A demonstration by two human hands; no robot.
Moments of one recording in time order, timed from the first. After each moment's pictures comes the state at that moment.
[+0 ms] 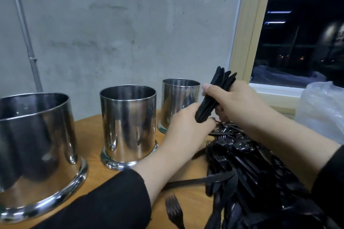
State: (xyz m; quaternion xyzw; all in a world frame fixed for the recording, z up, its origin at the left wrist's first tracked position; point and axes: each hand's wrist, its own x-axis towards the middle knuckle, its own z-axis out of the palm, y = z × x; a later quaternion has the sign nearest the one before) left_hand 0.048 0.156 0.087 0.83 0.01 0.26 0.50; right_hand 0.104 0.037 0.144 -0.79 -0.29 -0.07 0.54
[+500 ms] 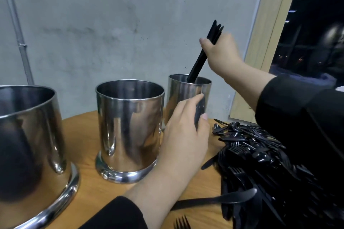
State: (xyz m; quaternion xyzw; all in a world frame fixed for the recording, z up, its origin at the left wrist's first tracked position) left_hand 0.061 0.185 0.060 0.83 0.01 0.41 0.39; right_hand 0.219 0.136 0.206 -0.83 -0.24 -0.24 0.44
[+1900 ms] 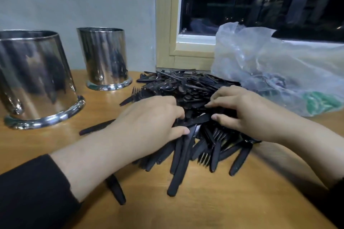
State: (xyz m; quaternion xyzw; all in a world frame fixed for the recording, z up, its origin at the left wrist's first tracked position) left_hand -0.004 0.063 0.052 0.97 -0.20 0.11 0.00; right_hand 0.054 -0.180 0.054 -0.91 -0.37 -0.14 0.08
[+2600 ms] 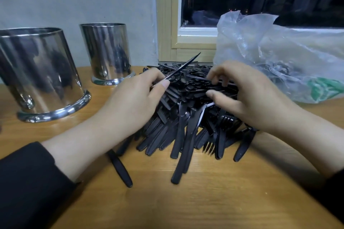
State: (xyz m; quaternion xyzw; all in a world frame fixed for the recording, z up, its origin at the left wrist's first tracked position) left_hand -0.008 0.088 0.050 0.93 -0.10 0.23 0.27; right_hand 0.028 -0.162 0.059 -0.86 -0.38 -0.27 0.21
